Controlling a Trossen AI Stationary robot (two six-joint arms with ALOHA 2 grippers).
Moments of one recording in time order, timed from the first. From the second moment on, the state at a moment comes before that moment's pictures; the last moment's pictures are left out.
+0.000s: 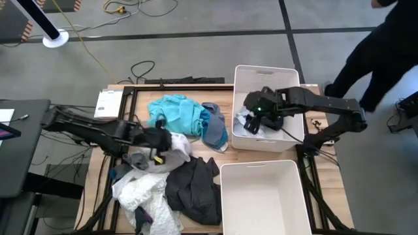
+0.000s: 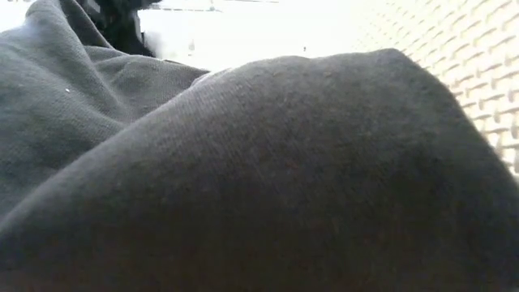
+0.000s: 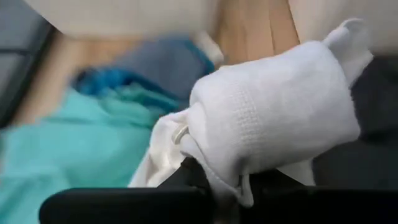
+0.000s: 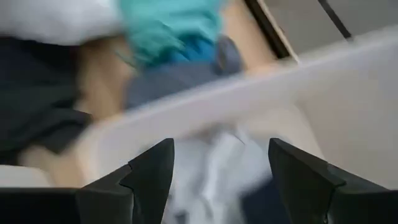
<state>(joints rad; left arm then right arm) -0.17 0.98 0.80 -0.51 -0.31 -0.05 -0.05 1.39 1.56 -1.16 0.34 0.26</state>
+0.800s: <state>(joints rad) -0.14 0.77 0.87 -0.19 -0.36 0.25 0.16 1.58 1.56 -0.45 0.27 -0.13</state>
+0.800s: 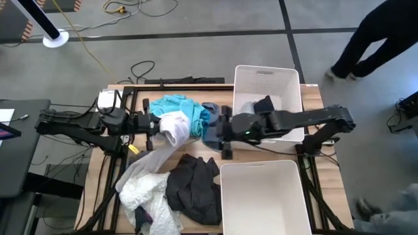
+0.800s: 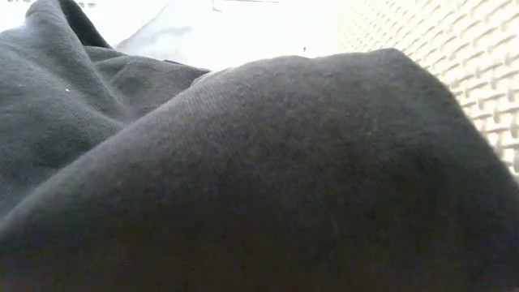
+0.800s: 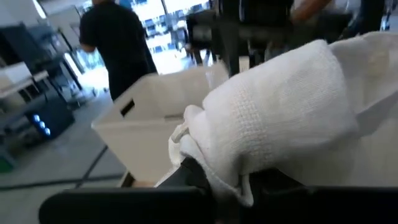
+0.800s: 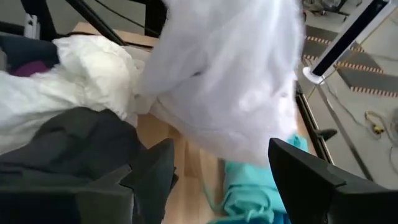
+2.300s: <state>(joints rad) -0.14 0.92 0.87 0.01 -0.22 0.28 0.08 1.82 1.56 0.08 0.07 -0.23</state>
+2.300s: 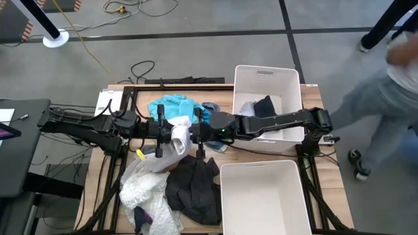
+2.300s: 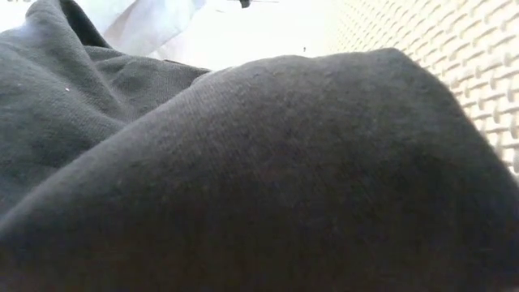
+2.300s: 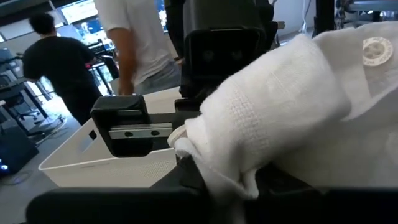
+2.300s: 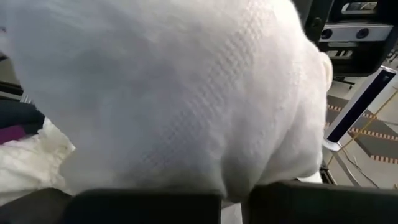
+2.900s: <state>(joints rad) -0.18 0.76 0.87 -0.02 -0.24 0.28 0.12 1.58 1.56 -0.06 0.15 -0.29</state>
